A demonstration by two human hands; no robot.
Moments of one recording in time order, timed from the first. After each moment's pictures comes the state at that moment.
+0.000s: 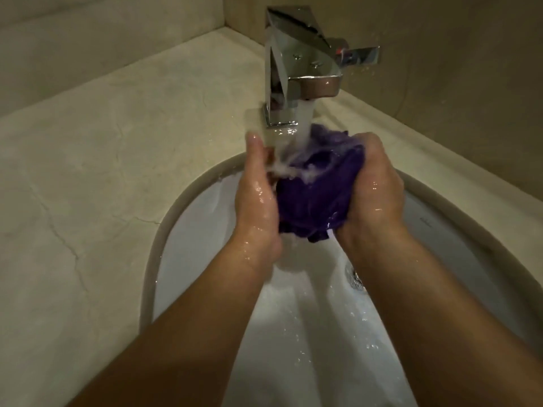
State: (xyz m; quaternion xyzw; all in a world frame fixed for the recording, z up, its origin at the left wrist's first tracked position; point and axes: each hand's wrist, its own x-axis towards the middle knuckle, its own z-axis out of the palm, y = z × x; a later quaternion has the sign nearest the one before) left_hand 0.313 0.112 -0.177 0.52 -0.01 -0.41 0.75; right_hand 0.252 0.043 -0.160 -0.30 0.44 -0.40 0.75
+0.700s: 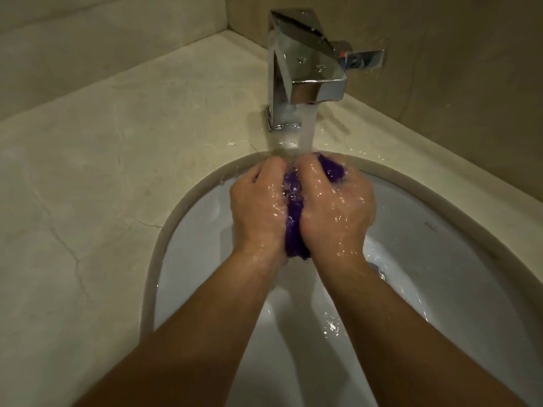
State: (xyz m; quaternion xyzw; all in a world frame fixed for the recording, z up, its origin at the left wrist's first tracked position) left_hand 0.315 0.111 -0.188 0.61 -0.06 -0.28 0.74; right_hand 0.261 0.075 -0.177 -0.59 0.44 -0.41 0.53
